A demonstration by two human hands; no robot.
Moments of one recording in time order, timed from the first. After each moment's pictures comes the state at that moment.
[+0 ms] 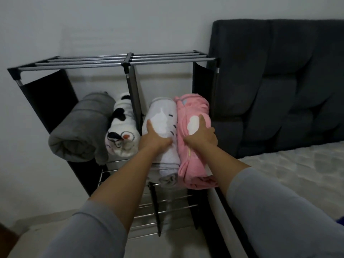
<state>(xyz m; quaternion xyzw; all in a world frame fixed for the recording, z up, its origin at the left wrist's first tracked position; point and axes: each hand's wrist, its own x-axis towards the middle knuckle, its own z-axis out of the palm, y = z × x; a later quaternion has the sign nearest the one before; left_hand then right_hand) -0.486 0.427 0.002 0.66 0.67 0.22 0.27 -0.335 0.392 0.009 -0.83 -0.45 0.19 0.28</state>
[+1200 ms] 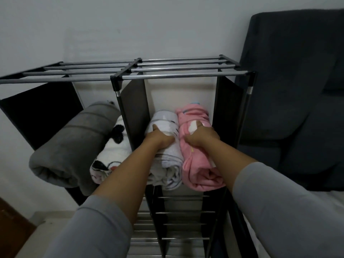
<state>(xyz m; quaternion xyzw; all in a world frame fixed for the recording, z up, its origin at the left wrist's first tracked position) -0.445 0.588 0.023 0.61 0.74 0.10 0.27 -0.291 0.585 0.020 -0.78 -0.60 0.18 0.08</state>
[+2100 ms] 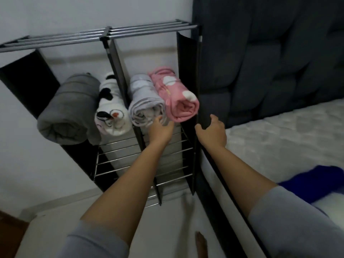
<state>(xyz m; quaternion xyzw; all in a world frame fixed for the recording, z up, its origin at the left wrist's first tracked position) -0.455 0.353 -0.012 0.61 0.59 0.36 0.39 -0.321 0.304 -0.038 -0.82 -0.37 0.15 0.41</state>
